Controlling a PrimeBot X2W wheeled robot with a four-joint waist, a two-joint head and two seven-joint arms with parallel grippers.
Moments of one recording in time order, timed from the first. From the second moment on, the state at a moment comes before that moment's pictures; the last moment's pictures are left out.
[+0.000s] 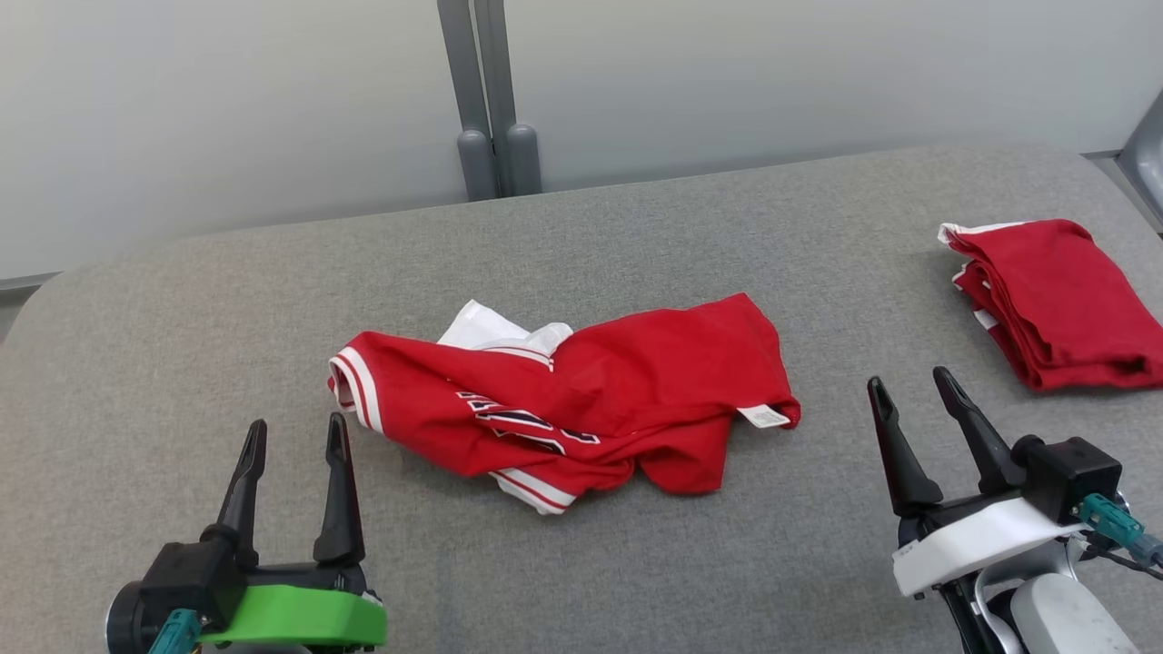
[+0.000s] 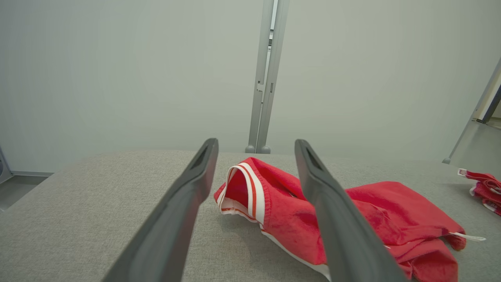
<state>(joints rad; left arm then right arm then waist) 0.04 0.16 -0.18 0.01 -0.35 0.07 -0.26 -0.08 -0.22 0.15 0.17 0.37 0.13 -0.26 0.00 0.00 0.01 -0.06</state>
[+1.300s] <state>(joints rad) -0.03 0.06 -0.16 0.06 -0.28 -0.04 -0.26 -0.44 -0.30 0.14 0.59 0.29 0.13 -0.04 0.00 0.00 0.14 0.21</state>
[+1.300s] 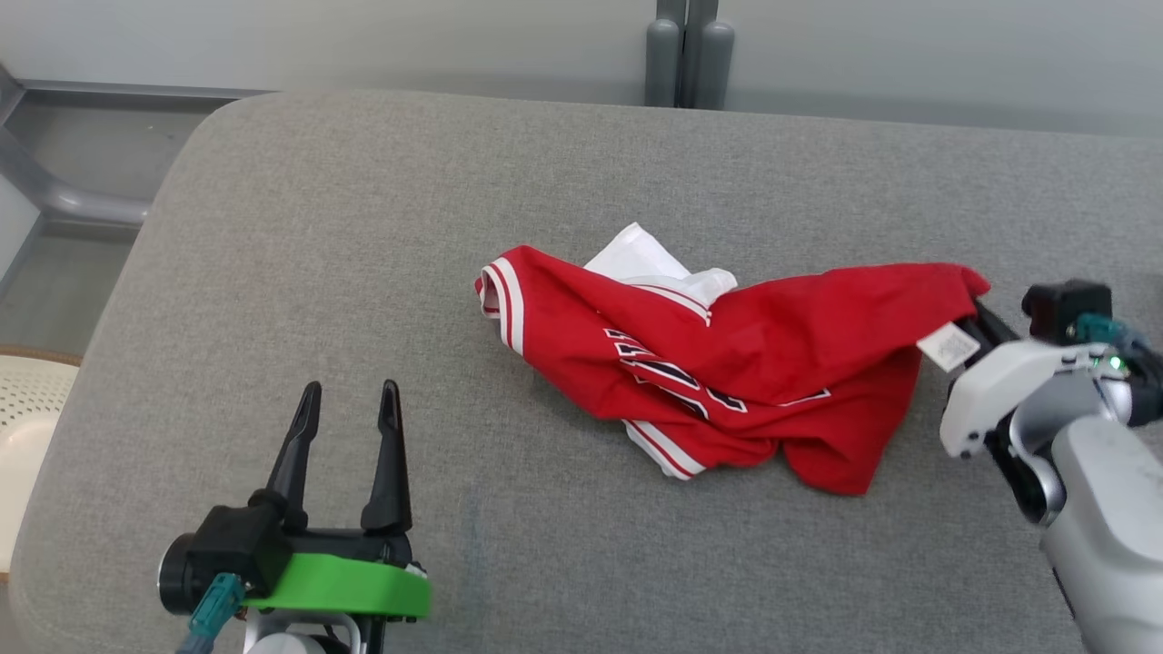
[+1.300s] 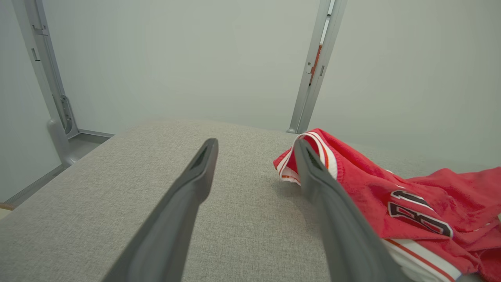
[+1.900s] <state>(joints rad) -0.15 0.05 -0.34 0.03 -0.40 0.01 -0.26 -1.05 -0.51 0.35 0.76 0.34 0.13 0.11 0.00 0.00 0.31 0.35</state>
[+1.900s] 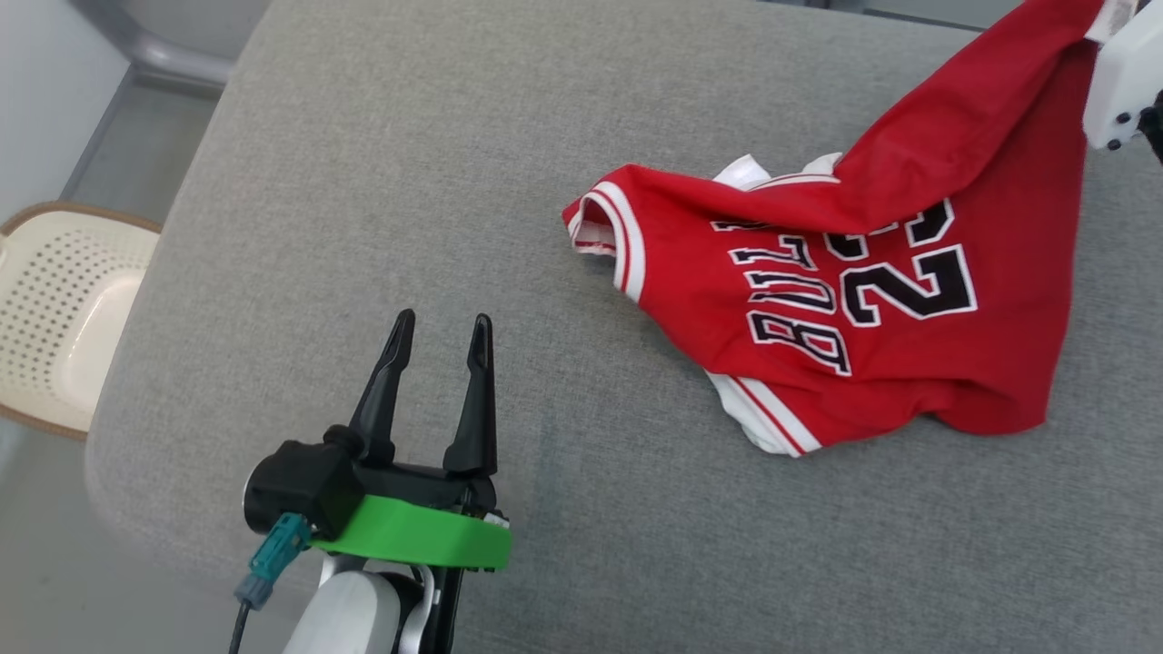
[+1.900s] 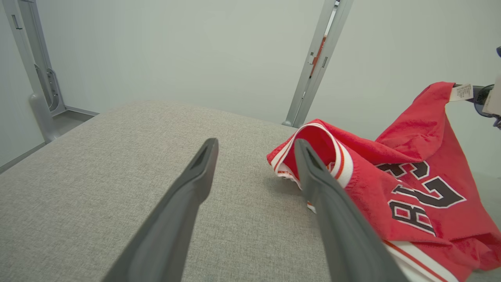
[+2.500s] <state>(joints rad) -0.18 0.05 -0.34 0.05 -0.38 0.02 -0.26 -1.20 -0.44 0.48 1.12 0.30 0.13 -0.16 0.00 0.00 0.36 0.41</state>
